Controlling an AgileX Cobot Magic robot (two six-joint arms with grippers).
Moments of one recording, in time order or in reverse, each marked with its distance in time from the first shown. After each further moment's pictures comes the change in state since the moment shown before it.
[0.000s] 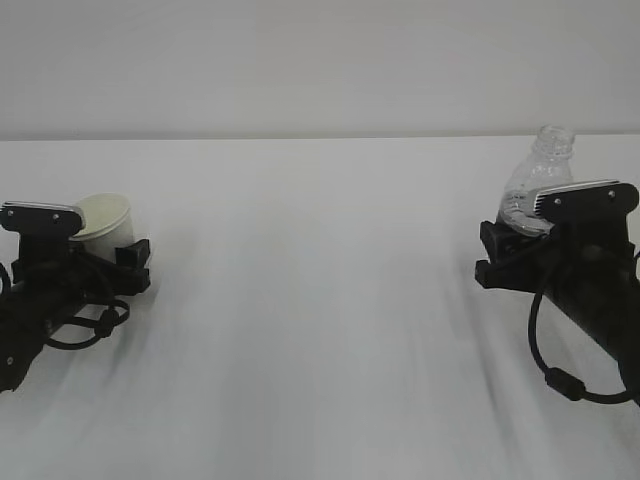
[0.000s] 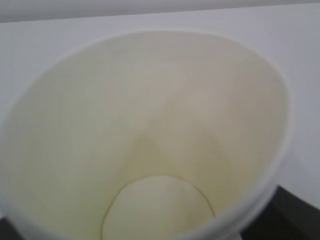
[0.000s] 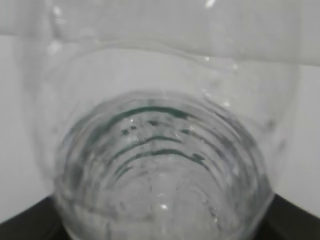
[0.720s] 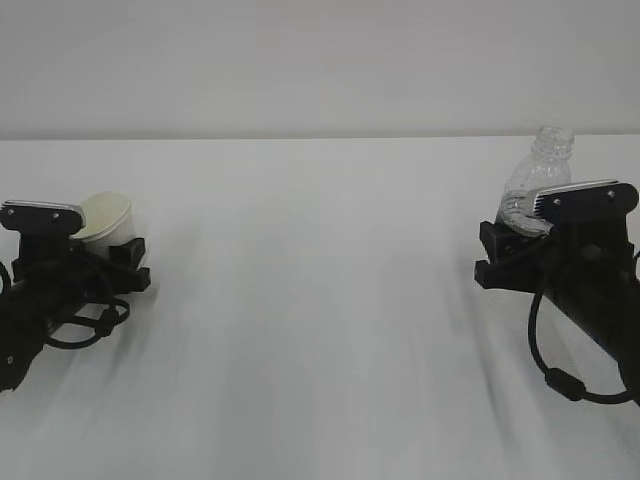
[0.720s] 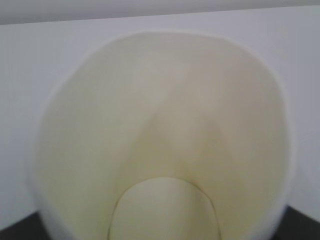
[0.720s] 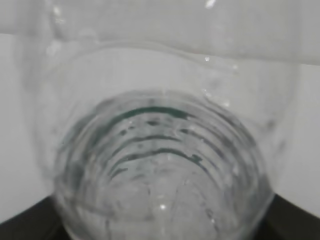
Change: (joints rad) left arm 0.000 0.000 -0.004 0.000 0.000 0.000; right arm 0.000 0.000 0.000 -0.003 0.002 0.000
